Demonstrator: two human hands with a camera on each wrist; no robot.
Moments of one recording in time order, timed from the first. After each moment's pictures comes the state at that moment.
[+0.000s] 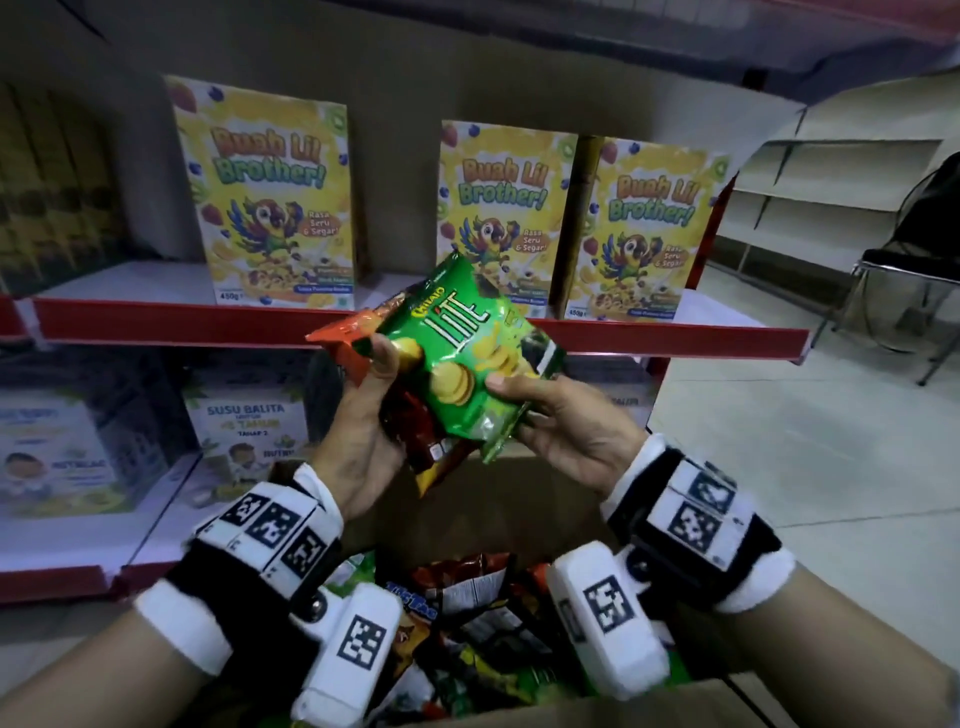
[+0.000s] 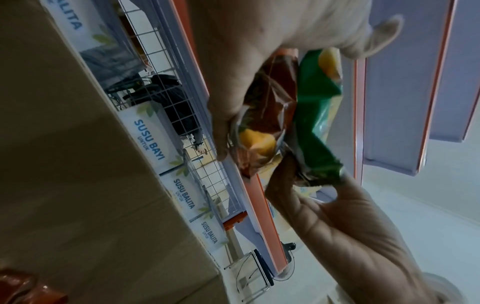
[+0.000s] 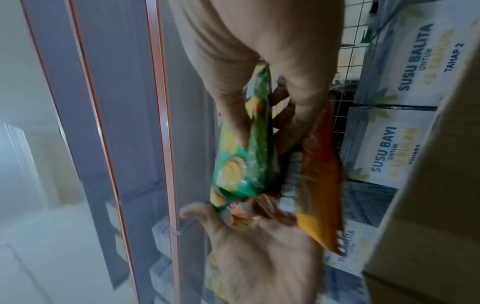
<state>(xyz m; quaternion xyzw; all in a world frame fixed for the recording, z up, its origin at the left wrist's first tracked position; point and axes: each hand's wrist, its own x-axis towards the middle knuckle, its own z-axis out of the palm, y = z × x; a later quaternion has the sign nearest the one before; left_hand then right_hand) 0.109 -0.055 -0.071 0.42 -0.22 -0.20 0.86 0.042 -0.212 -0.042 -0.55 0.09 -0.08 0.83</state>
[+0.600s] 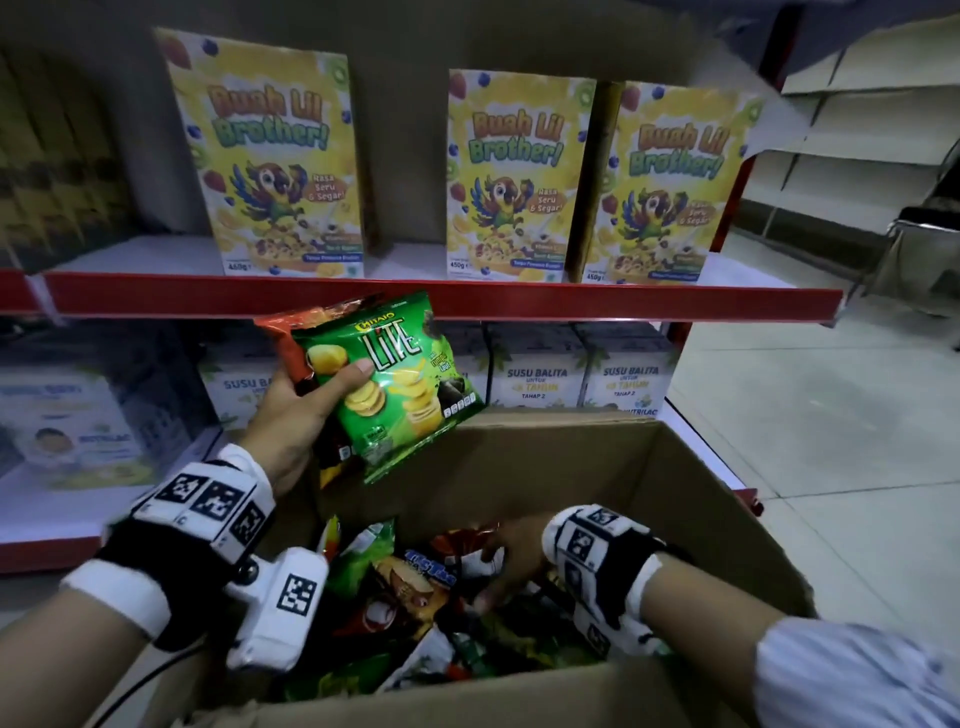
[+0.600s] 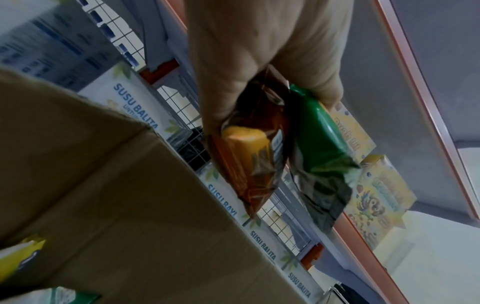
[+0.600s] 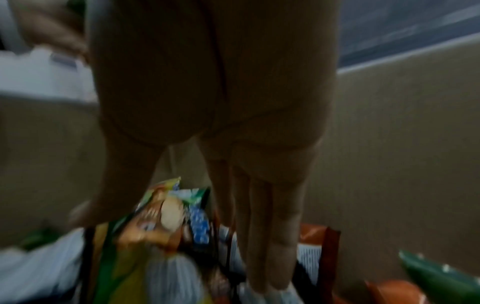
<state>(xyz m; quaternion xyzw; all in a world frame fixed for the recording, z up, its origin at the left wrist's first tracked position) 0.157 -0.003 -0.110 0.61 -0.09 -0.06 0.78 0.064 -0.217 -0.190 -0.92 -0.02 0.36 0.14</state>
